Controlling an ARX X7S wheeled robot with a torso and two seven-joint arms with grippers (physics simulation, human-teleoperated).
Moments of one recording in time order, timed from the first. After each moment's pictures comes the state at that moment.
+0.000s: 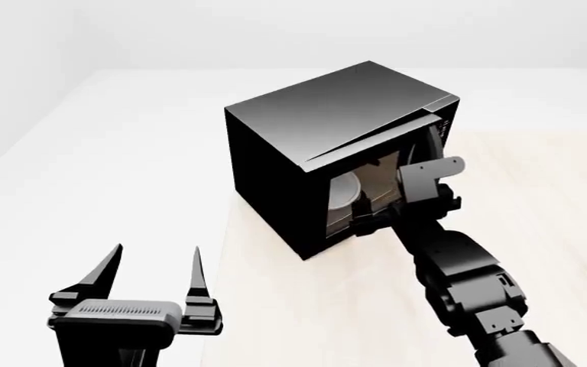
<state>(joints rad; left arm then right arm) 0.08 -0.43 0.27 0.55 -0.30 -0.17 -0.42 0.85 0.30 -0.53 0.64 0.47 0.30 0.05</state>
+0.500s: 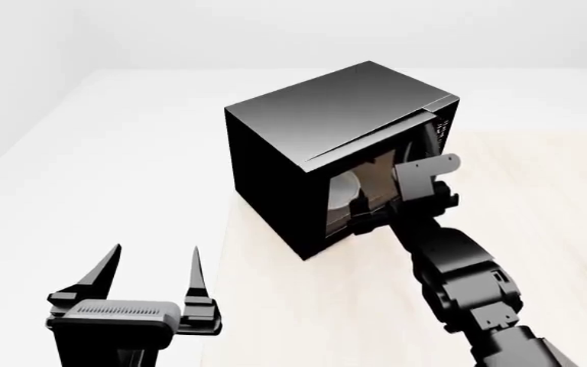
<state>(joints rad) 0.08 -0.44 0.27 0.56 -0.30 -0.18 -0.43 0.87 0.28 -0.54 0.66 0.45 0.30 0.05</state>
